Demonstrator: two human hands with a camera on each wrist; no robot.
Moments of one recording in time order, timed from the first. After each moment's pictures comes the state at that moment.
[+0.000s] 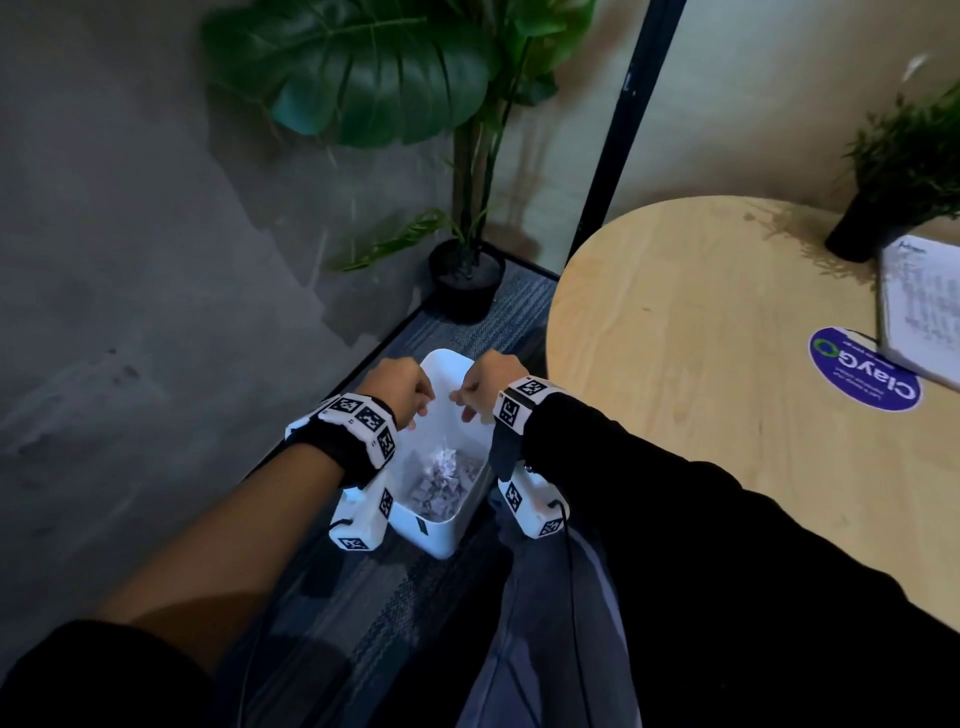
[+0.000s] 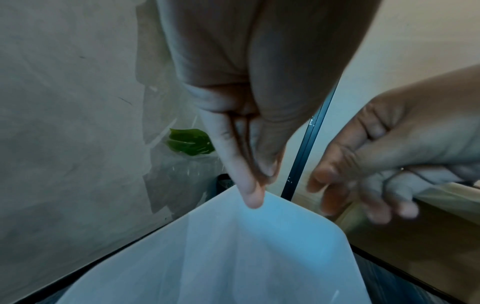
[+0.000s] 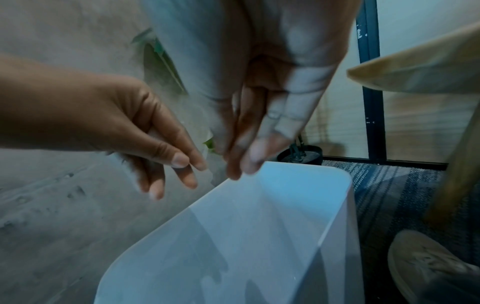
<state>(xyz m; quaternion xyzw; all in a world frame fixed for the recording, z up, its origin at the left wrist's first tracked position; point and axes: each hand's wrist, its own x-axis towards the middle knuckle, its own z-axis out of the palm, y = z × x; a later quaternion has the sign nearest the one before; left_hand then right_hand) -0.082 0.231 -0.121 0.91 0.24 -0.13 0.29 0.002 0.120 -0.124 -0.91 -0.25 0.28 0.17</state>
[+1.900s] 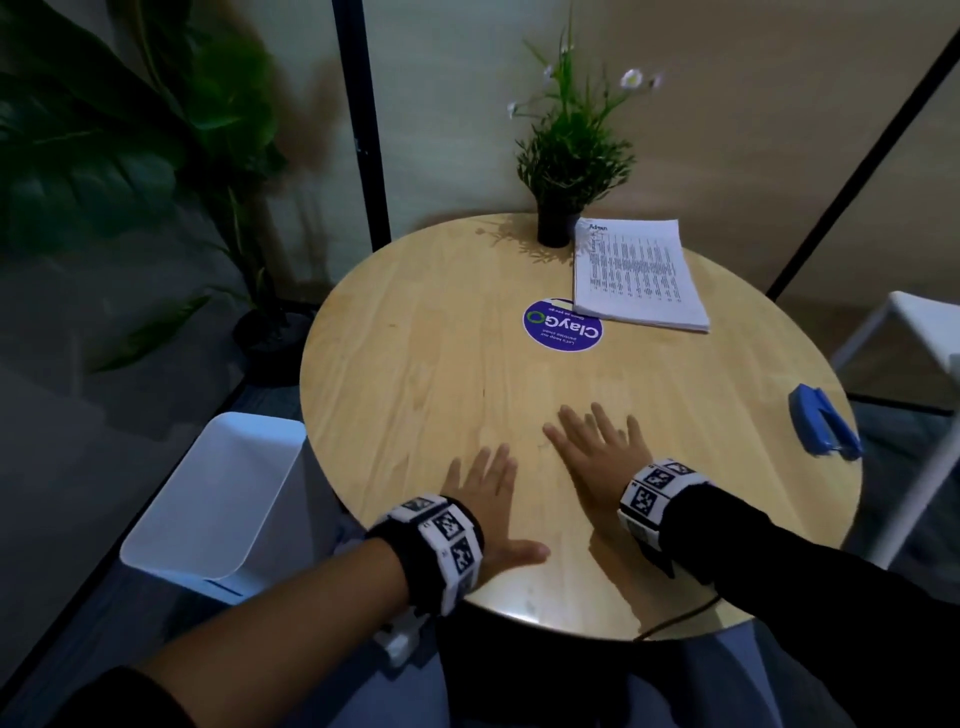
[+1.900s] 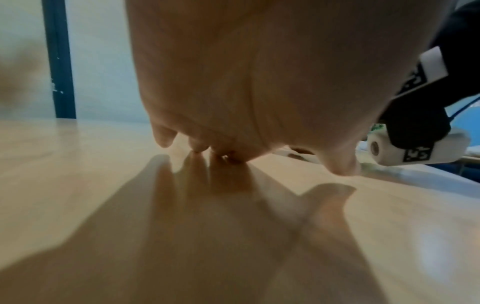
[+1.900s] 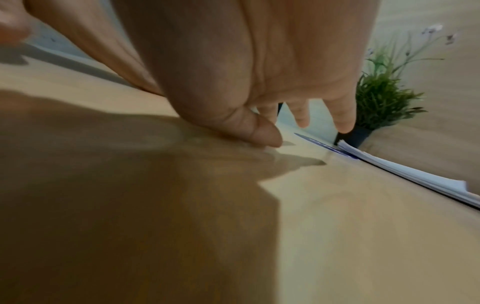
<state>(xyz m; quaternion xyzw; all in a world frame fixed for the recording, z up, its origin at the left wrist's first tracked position) -0.074 -0.112 -0.113 0.95 -0.14 -0.27 0.01 -0.011 -0.288 -0.107 -0.95 -0.22 0.17 -0.16</state>
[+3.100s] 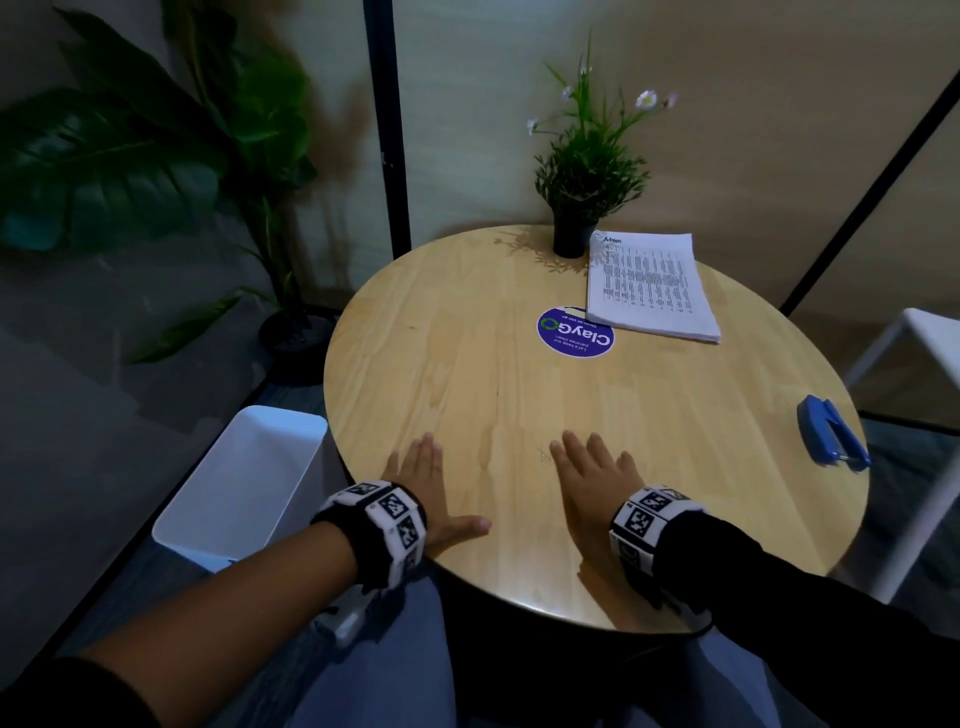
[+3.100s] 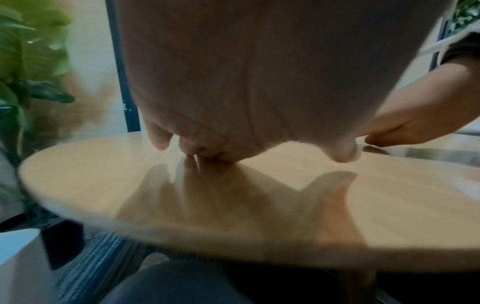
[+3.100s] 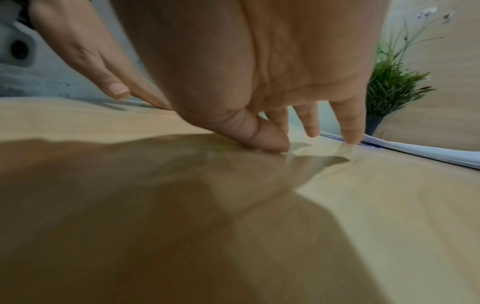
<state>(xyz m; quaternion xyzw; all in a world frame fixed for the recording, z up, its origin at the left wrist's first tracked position) -0.085 -0.050 -0.115 0.97 0.00 -0.25 0.03 -0.040 -0.268 -0.103 -0.95 -0.20 0.23 -0.12</state>
